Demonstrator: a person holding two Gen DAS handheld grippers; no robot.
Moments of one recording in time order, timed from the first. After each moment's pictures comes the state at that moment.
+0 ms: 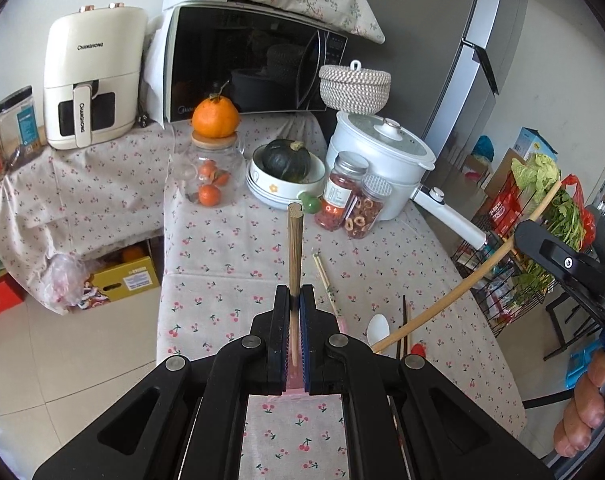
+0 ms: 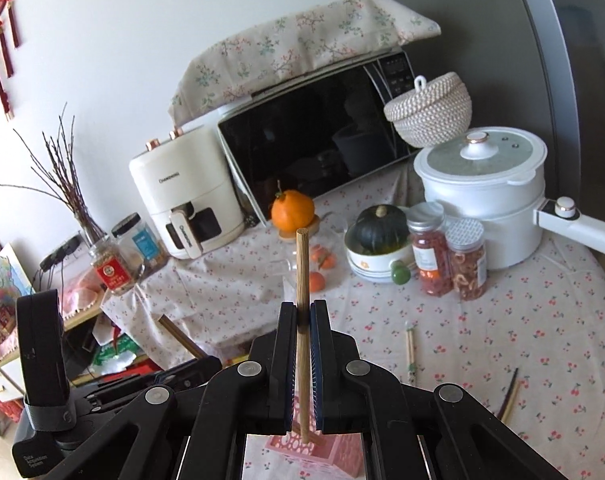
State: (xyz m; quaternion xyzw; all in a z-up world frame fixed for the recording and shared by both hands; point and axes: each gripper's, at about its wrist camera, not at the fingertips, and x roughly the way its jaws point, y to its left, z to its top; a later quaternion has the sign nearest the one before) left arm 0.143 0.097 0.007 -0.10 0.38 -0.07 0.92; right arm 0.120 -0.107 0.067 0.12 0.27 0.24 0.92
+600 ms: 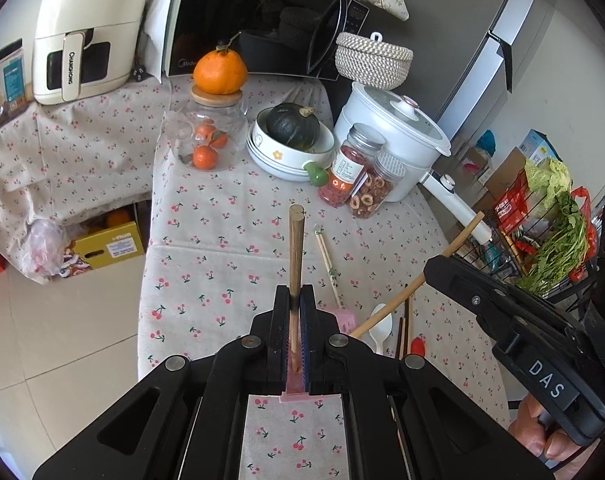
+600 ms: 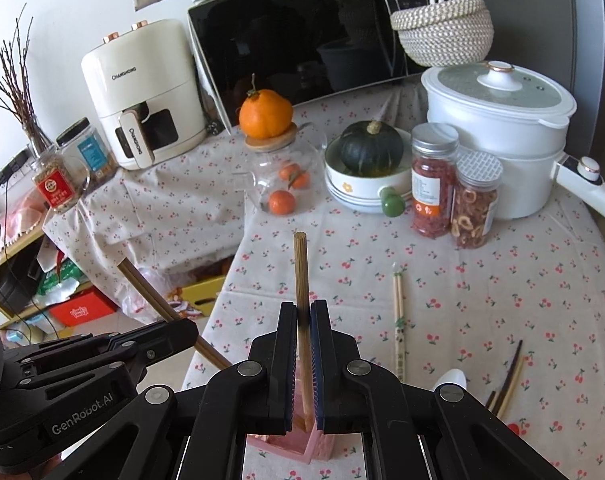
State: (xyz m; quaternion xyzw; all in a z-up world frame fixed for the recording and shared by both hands) left arm 0.175 0.108 -0.022 -0.14 0.43 -0.08 0.89; right arm 0.172 -0.051 0.006 0.04 0.38 0.21 0.90
